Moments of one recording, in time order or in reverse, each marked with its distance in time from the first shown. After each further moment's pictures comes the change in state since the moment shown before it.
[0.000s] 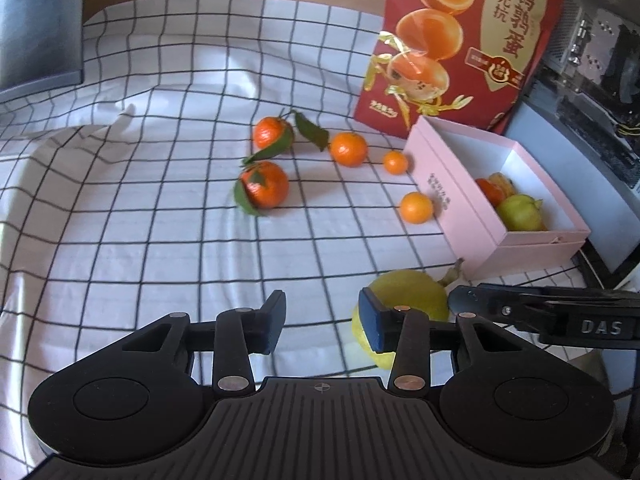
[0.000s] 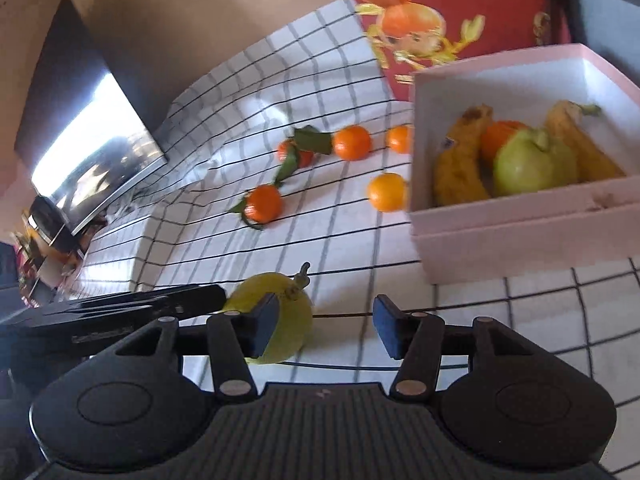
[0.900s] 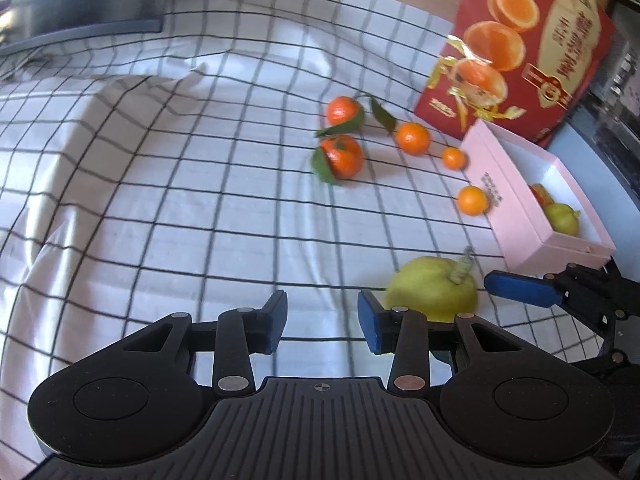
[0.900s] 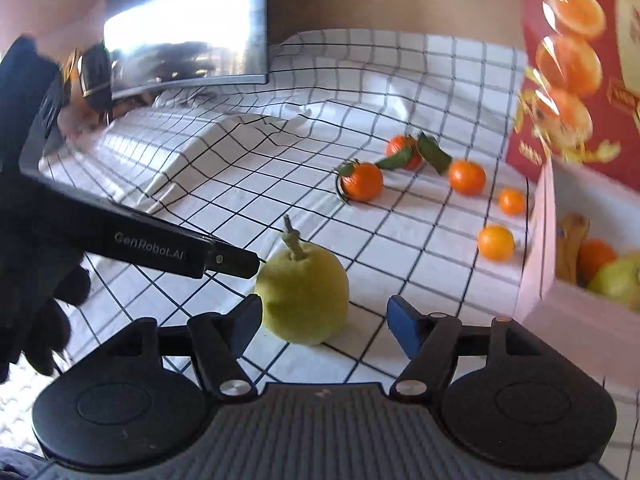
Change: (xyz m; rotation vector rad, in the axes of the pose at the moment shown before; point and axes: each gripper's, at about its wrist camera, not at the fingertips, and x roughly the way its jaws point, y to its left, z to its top) left arm -0.014 0.047 -0.021 -0.150 0.022 0.059; right arm 0.026 0.091 -0.031 -0.541 0.021 -0.058
